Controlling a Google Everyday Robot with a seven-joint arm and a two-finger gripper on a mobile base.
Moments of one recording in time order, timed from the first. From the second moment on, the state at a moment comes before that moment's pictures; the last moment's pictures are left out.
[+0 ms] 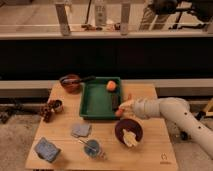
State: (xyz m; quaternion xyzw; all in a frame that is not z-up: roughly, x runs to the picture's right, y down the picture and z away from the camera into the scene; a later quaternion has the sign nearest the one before) arm 0.108 0.094 0.726 0.06 -0.35 -0.28 0.89
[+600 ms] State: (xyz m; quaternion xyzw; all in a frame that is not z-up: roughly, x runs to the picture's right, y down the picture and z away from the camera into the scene) arm 0.136 0.105 0.727 0.05 -0.35 -0.28 0.89
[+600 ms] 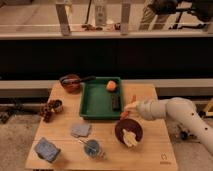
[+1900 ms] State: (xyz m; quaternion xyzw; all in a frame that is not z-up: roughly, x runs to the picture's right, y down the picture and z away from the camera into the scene) arm 0.152 0.164 0.720 0.02 -0.42 -0.37 0.83
